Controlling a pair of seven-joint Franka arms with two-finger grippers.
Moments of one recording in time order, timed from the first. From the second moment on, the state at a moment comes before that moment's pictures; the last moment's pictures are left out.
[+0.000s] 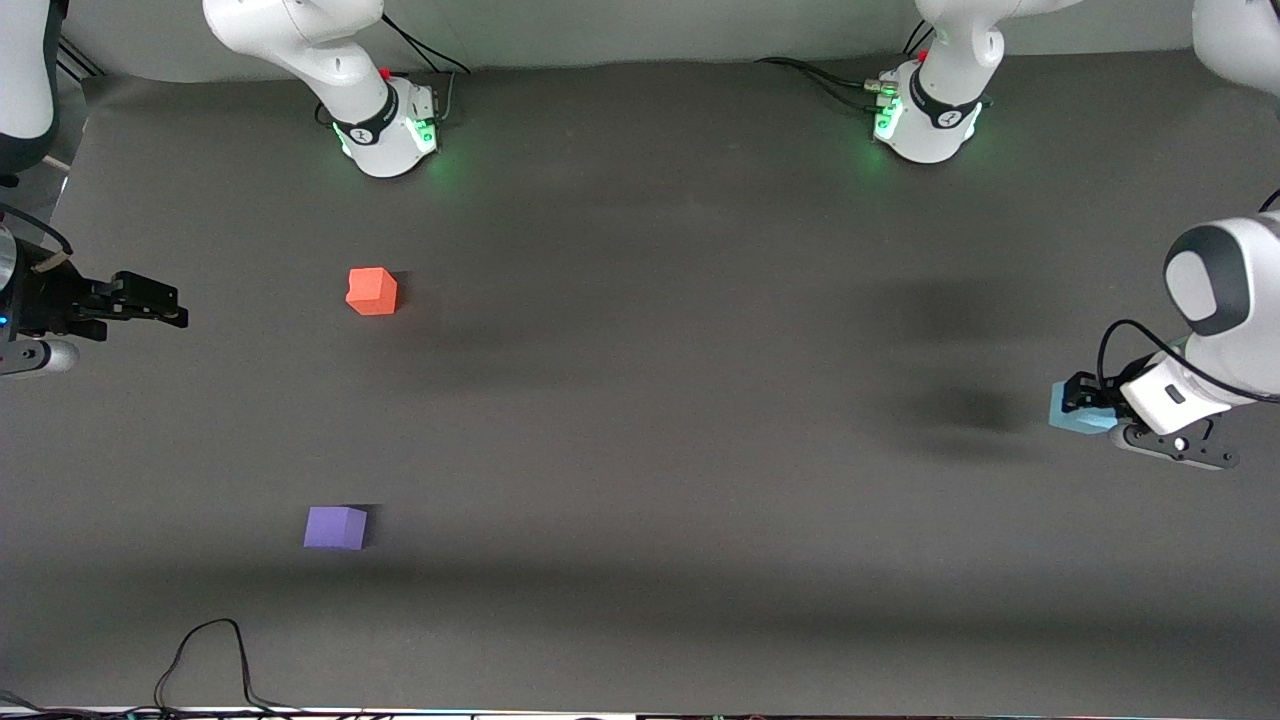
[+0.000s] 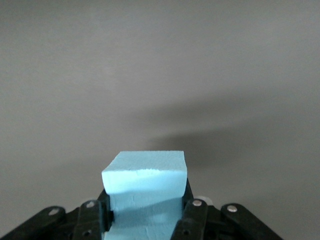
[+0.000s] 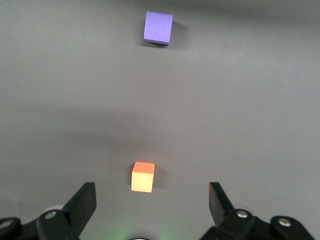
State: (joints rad) left arm 0.08 0.28 0.01 -1.86 -0.05 2.08 0.32; right arm 0.24 0.13 -0.32 -1.50 0.04 1.51 -0.19
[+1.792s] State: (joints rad) left arm -0.92 0.85 0.02 -1.35 0.07 2.21 -1.08; right arm 0.23 0.13 -0.40 -1.49 0.06 1.49 -0.46
